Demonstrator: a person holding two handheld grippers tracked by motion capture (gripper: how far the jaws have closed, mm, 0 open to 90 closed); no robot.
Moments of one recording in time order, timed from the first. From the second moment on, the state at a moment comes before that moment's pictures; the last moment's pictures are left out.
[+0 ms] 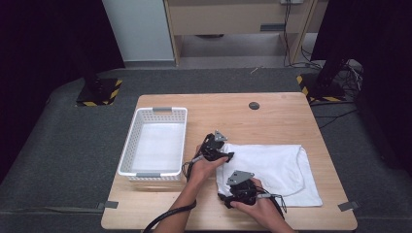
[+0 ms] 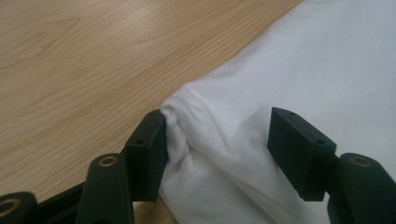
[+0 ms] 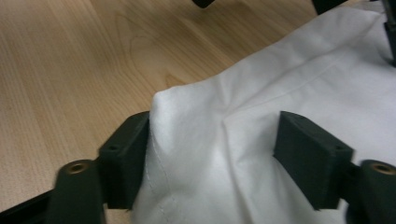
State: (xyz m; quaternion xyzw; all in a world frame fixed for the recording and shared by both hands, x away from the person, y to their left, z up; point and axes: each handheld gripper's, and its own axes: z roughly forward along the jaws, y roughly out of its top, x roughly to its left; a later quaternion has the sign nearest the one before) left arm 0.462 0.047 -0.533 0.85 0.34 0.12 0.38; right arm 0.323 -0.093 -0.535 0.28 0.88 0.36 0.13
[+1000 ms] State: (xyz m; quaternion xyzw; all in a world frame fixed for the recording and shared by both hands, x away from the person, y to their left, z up) left arm 0.468 0.055 -0.536 0.81 0.40 0.11 0.41; right arm 0.324 -0.103 -0.533 0.29 0.87 0.37 0.16
